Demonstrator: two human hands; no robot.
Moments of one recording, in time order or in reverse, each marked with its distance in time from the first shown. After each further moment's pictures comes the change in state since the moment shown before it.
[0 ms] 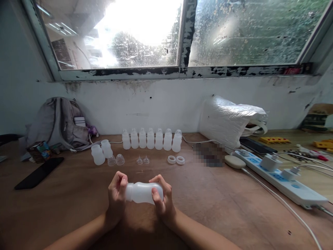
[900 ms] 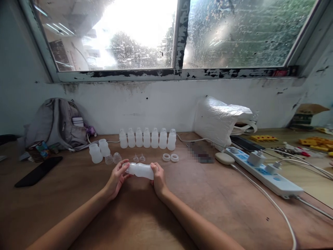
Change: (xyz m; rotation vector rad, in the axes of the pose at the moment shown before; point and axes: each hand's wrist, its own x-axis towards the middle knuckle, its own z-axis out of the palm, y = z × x) left_hand 0.033 -0.013 0.003 -0.488 -0.184 -0.441; right_hand 0.035 0.020 0.003 0.315 0.082 0.512
